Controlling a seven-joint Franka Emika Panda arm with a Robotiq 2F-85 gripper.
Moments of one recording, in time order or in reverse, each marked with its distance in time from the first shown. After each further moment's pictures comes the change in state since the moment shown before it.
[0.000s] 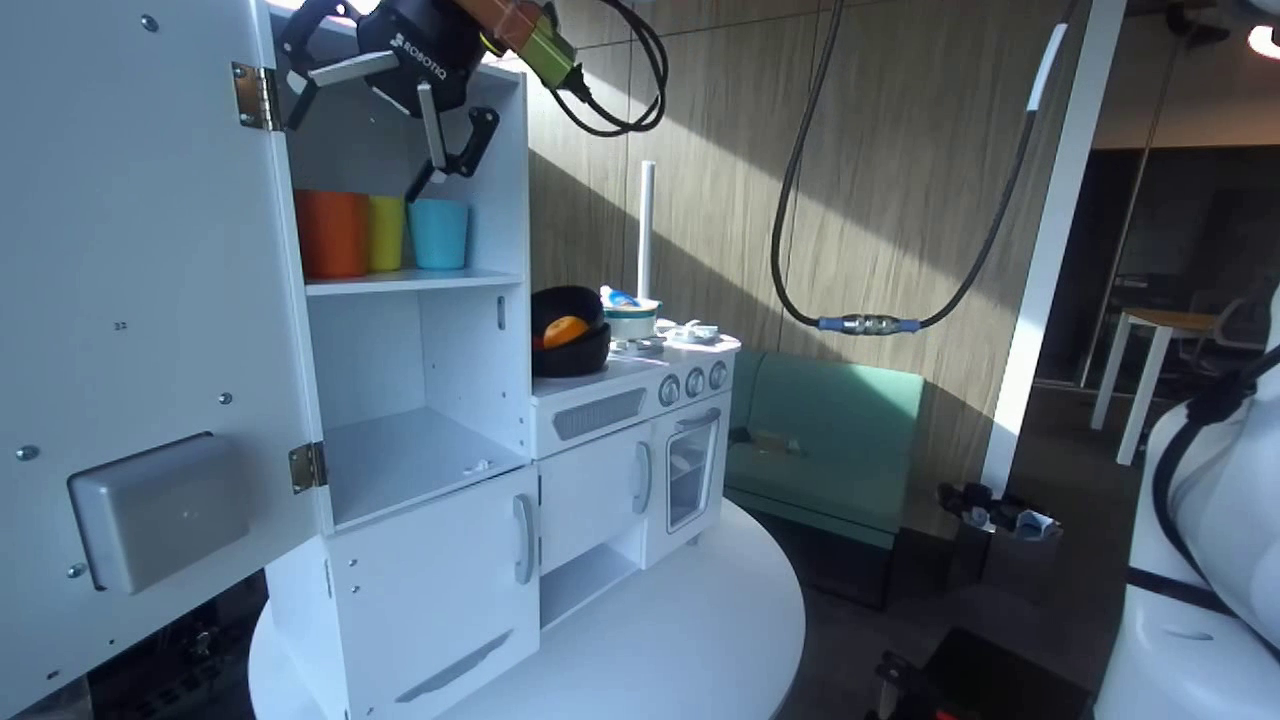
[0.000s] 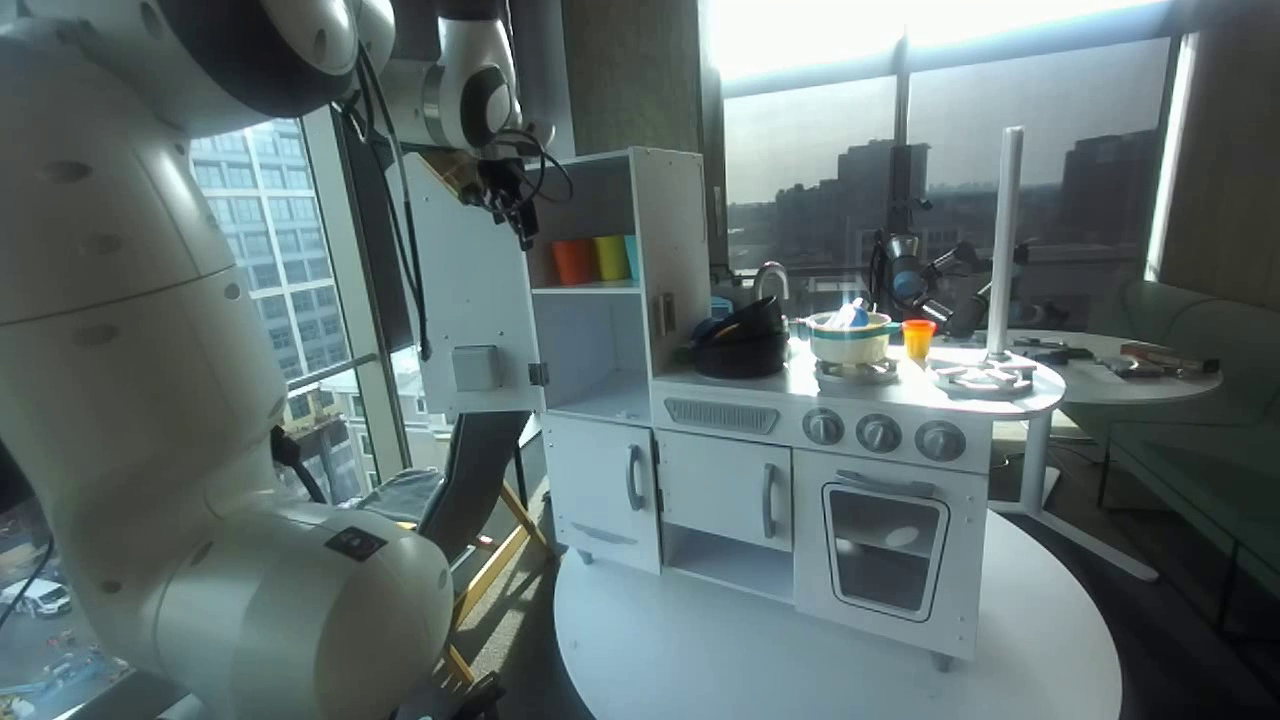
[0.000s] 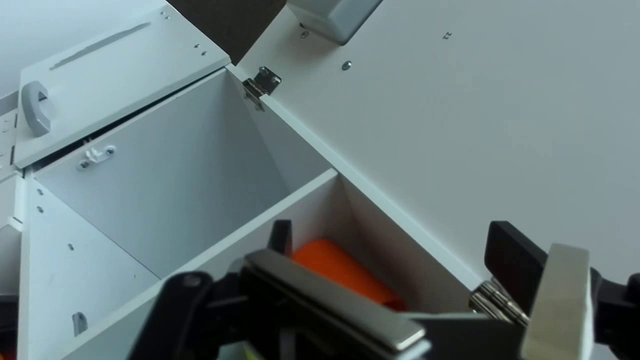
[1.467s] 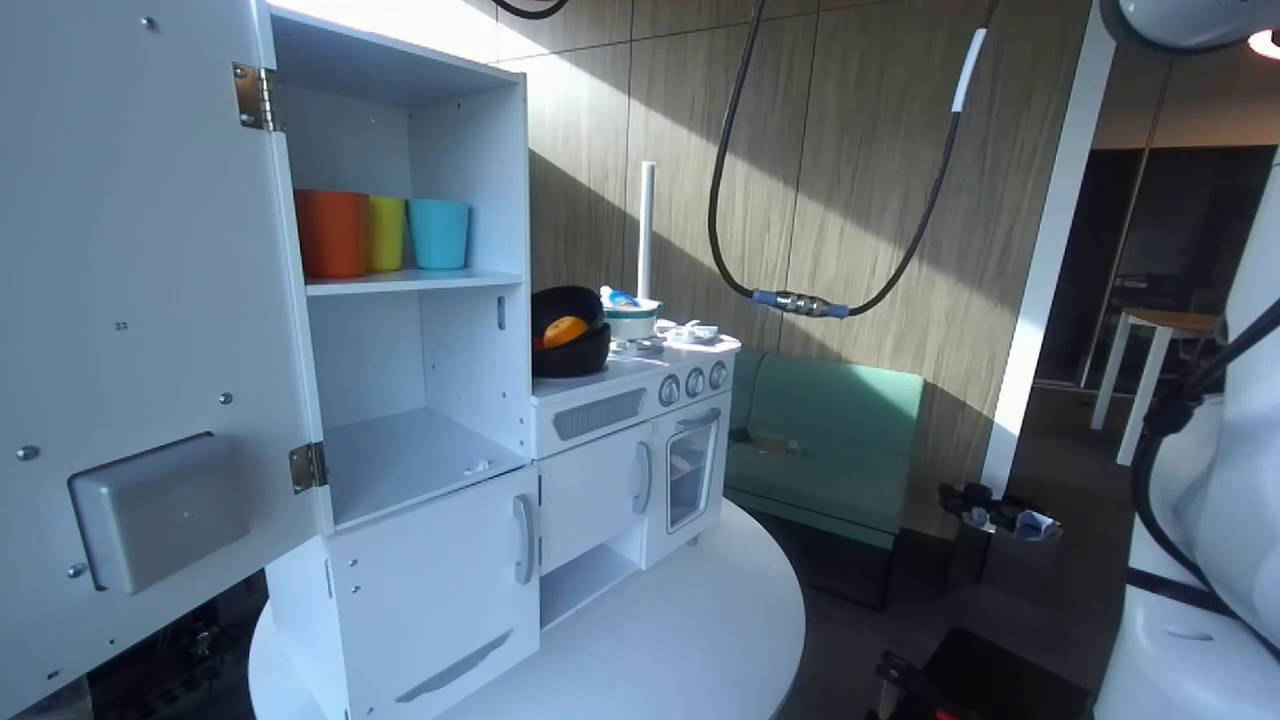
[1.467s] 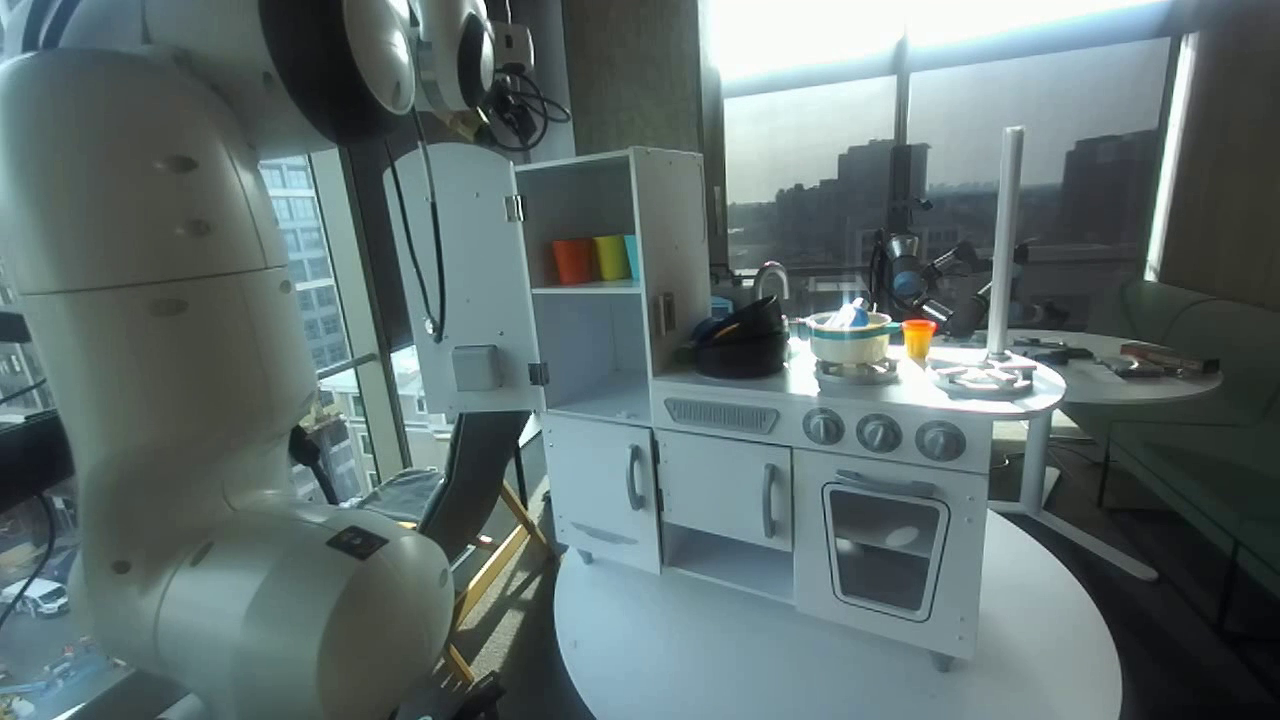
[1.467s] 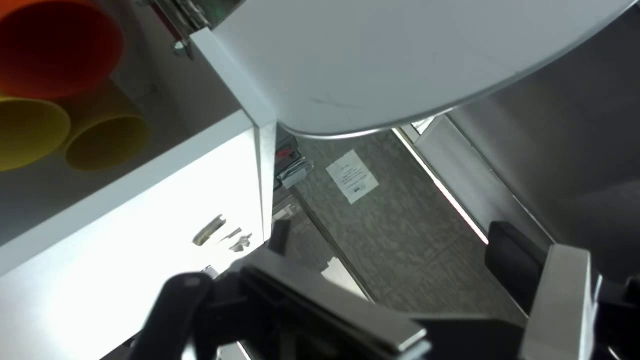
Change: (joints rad) arm 0.010 0.150 0.061 0.296 -0.155 0.382 -0.088
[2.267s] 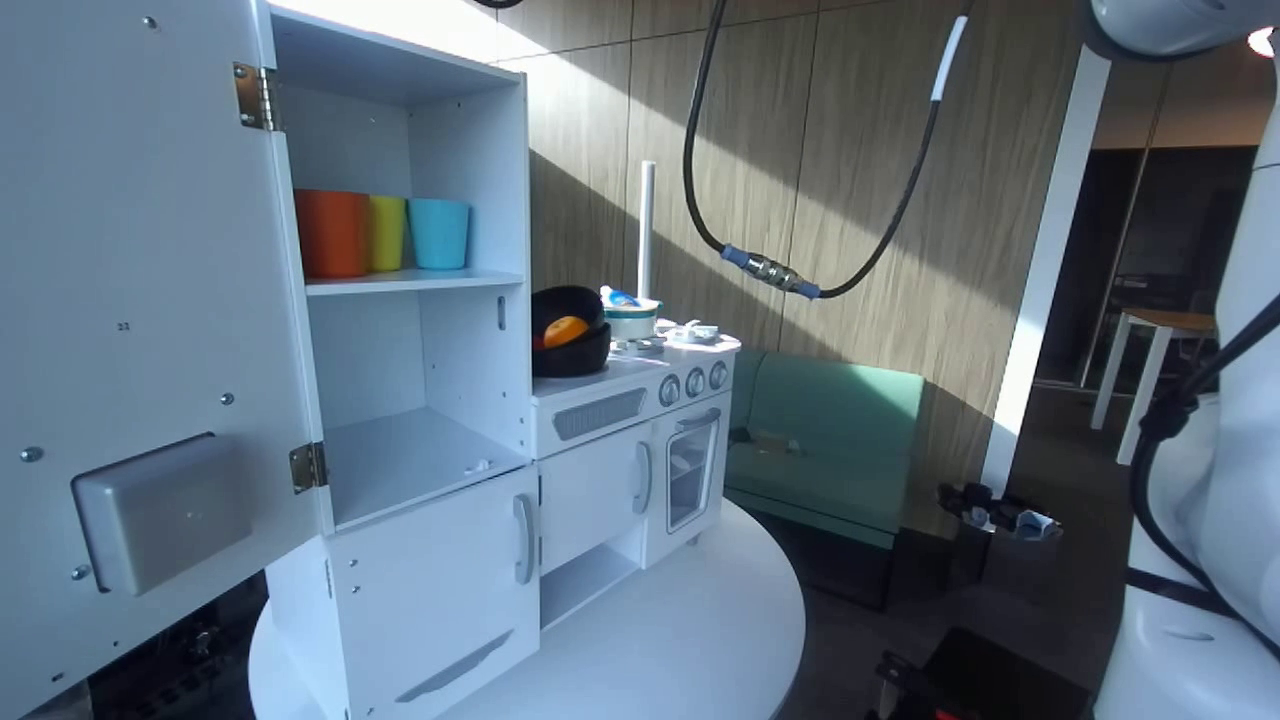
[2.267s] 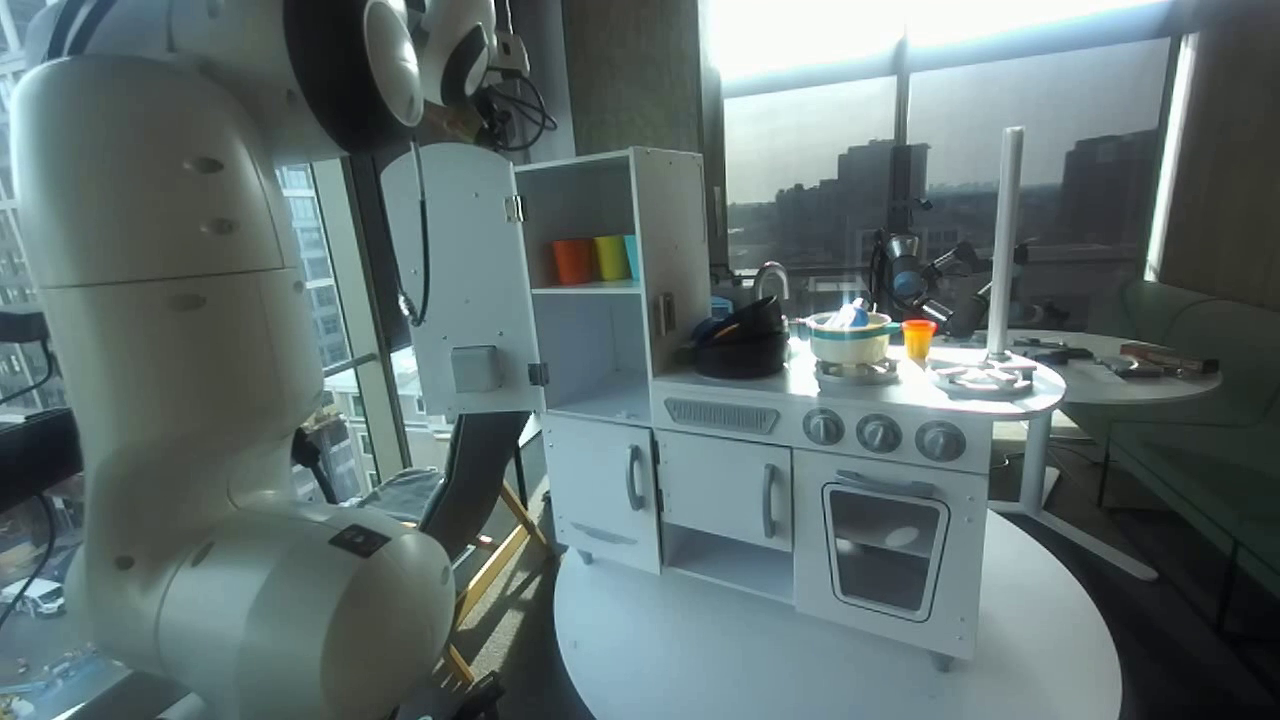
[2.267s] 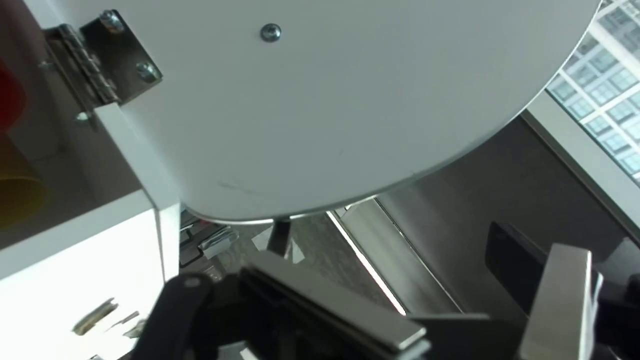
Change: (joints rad) arm 0.016 0.036 0.026 0.078 0.357 -0.146 -0.414
